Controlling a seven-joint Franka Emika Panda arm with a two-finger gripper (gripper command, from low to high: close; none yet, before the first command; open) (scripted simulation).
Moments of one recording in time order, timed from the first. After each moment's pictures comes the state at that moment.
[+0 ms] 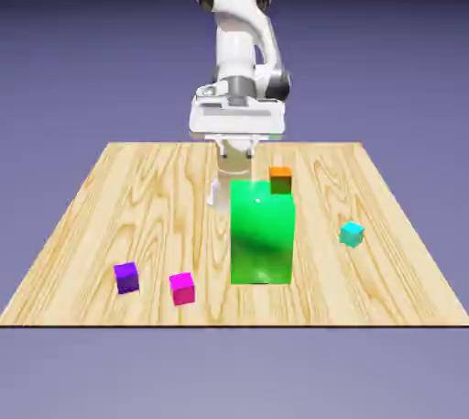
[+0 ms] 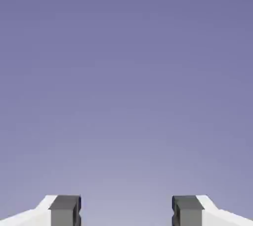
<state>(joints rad) 0.01 -0.53 -0.02 -2.79 0.02 3.02 0.69</state>
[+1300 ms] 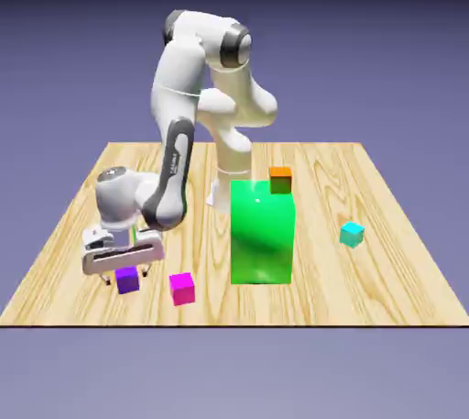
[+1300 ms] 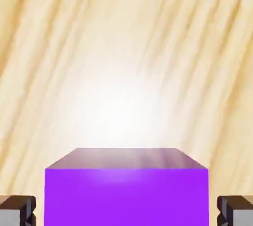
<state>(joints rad) -0.15 0.47 -0.36 -2.37 0.63 2.79 -0.65</state>
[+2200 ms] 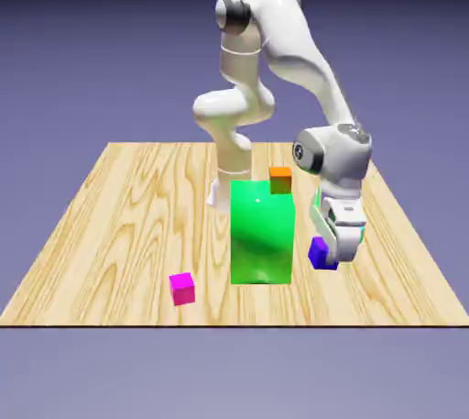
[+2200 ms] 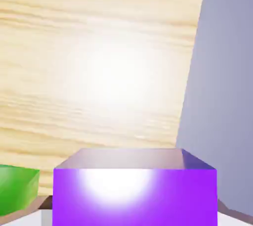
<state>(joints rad) 0.53 0.17 -0.02 -2.33 -0.13 2.48 -0.29</state>
